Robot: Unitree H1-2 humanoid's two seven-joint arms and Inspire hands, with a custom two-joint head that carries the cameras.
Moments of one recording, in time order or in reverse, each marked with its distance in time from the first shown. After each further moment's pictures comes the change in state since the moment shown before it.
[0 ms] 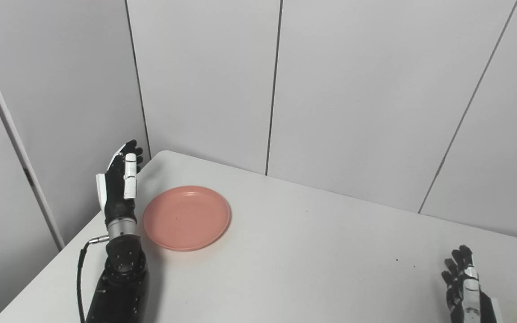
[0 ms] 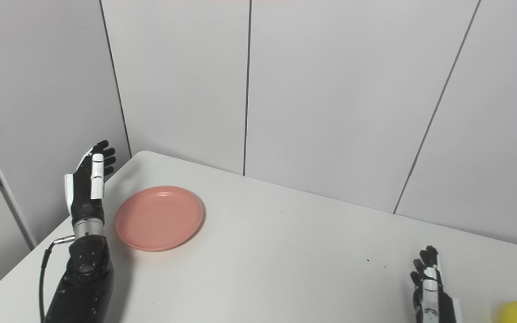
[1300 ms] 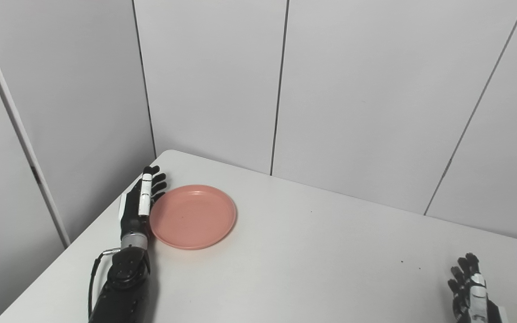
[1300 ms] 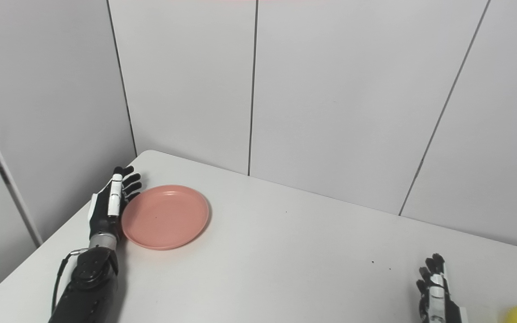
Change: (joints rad) left arm 0.003 0.024 -0.037 0.176 -0.219 -0.023 -0.168; right arm 0.020 0.001 -0.001 -0.028 -0.001 0.037 -0.006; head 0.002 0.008
